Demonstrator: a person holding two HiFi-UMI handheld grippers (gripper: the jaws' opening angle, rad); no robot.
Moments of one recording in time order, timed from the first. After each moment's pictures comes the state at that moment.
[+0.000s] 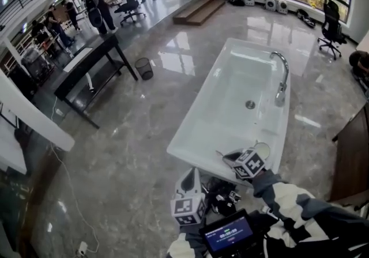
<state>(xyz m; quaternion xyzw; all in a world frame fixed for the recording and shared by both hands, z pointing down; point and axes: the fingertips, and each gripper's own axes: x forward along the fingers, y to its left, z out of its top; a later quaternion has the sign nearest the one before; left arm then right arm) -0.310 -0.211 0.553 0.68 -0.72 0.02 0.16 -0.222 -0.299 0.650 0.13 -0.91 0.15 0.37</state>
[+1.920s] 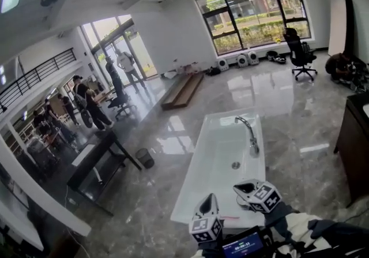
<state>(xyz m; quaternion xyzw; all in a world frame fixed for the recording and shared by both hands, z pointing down) -0.207 -0.321 0.459 0.79 -0.61 -0.01 0.06 -0.121 -0.346 0.466 0.28 -0.95 0.03 0.12</state>
